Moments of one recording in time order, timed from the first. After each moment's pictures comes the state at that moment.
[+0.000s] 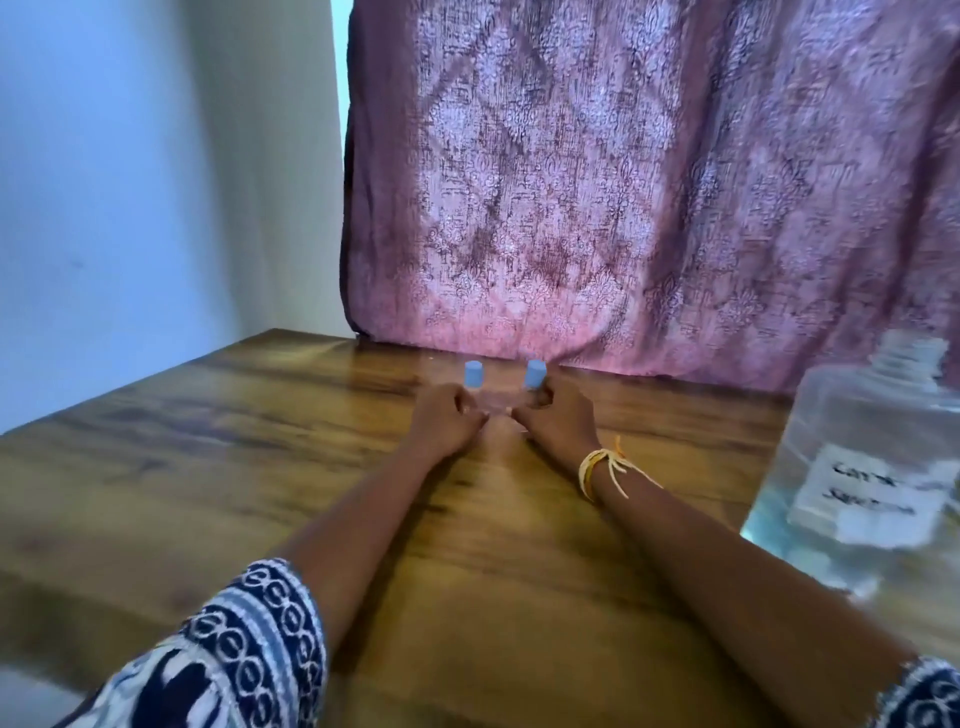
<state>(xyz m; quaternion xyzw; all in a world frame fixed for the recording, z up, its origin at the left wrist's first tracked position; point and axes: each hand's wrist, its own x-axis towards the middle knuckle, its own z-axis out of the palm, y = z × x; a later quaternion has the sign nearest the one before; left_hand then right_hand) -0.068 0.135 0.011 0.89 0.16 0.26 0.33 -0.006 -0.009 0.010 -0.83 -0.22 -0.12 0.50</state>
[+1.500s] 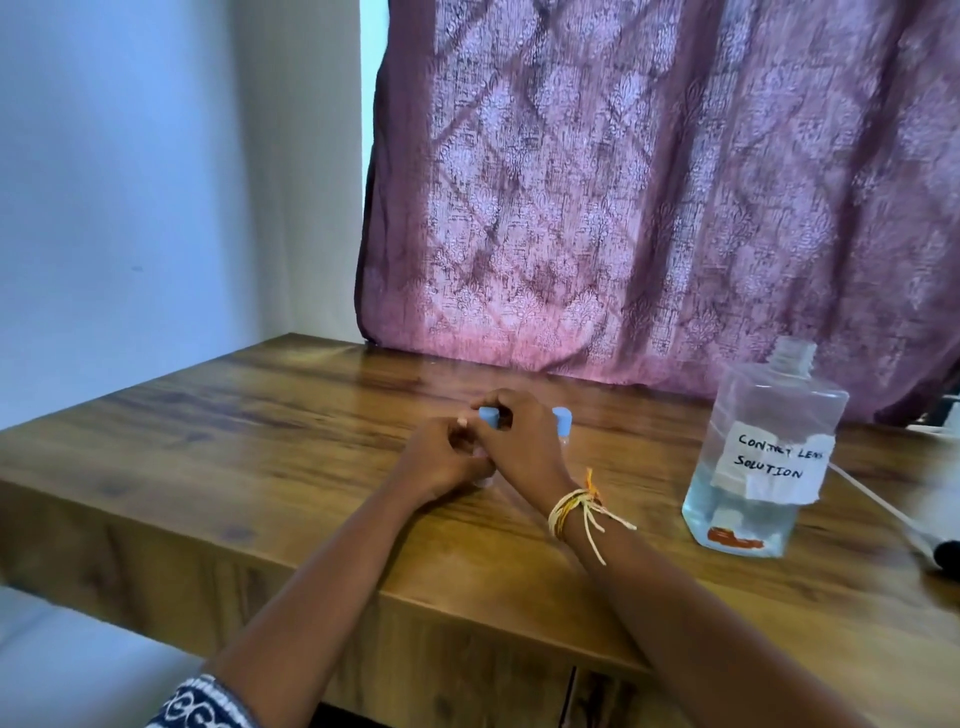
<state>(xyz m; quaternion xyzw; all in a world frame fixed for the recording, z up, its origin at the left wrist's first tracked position) -0.175 0.093 0.008 0.84 0.03 0.25 0.48 -0.126 -0.026 0.033 -0.78 -0.34 -0.16 0.50</state>
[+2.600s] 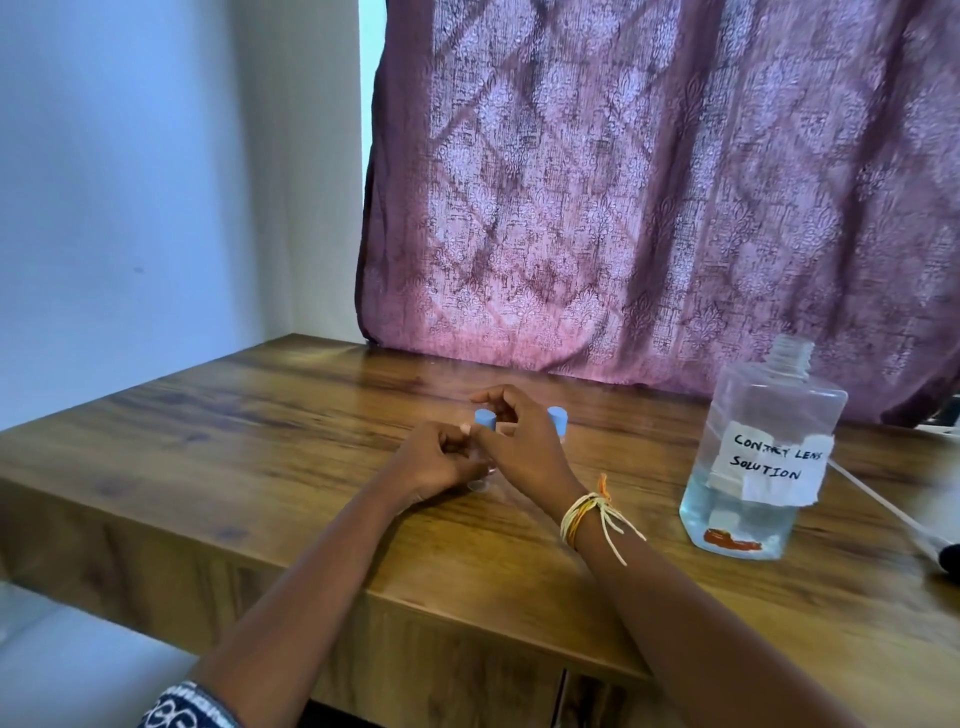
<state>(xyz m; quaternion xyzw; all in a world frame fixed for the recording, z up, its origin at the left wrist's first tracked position) -0.180 0.096 0.007 0.83 -0.01 0.19 0.53 -0.132 -0.038 0.037 -0.73 -0.35 -0.06 0.58</state>
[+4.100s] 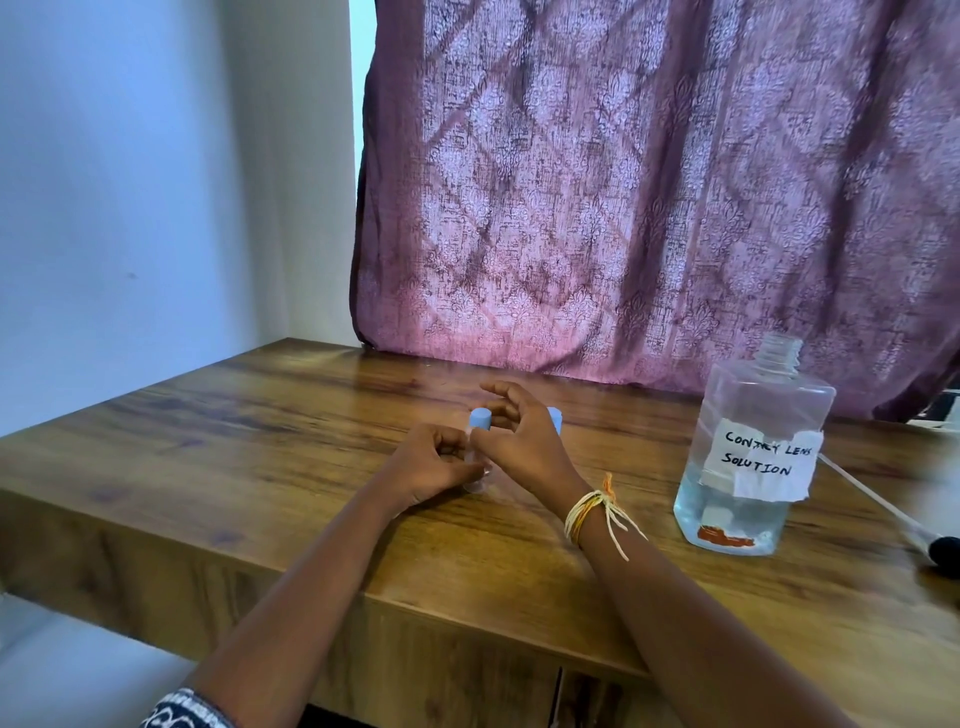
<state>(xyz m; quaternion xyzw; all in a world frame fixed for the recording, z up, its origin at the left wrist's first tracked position) -0.179 0.097 0.007 0.83 -0.02 0.19 0.52 -0.127 -0.045 0.038 -0.72 -0.32 0.01 0.61</state>
